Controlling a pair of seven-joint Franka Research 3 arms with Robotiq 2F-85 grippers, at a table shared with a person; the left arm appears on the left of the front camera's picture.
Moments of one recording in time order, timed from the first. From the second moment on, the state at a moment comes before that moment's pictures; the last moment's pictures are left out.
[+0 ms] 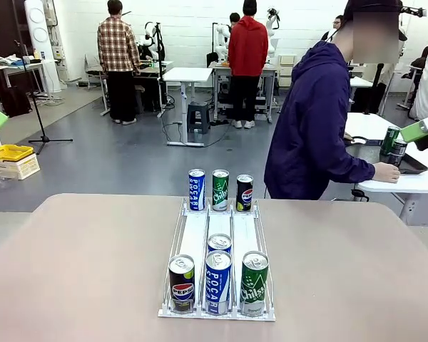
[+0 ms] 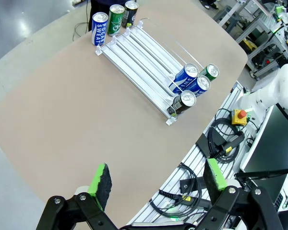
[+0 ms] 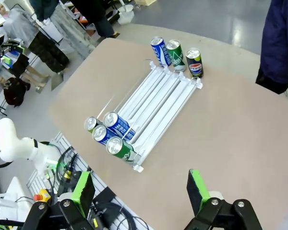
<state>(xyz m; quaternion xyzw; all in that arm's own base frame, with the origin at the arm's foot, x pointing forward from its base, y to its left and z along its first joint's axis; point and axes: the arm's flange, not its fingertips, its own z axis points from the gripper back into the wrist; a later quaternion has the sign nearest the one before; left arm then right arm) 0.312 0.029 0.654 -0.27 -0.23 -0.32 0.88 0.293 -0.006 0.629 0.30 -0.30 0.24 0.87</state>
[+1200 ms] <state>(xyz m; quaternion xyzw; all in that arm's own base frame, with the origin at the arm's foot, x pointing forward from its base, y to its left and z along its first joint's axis) 0.312 0.029 0.654 -0.27 -0.23 -0.32 0.88 0.293 -0.006 0.629 0.30 -0.30 0.24 0.87</state>
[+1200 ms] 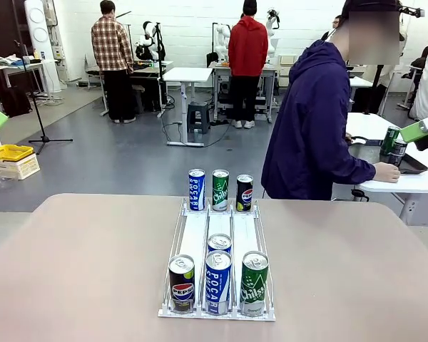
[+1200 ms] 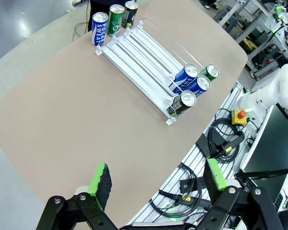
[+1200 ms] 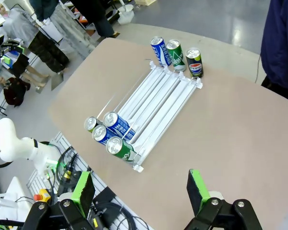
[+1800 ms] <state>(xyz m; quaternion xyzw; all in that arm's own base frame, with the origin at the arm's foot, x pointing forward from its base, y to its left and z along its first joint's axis) 0.312 0.029 0.654 -0.27 -0.23 -0.32 0.88 0.293 -0.006 0.629 0.30 -0.30 0.24 0.87</state>
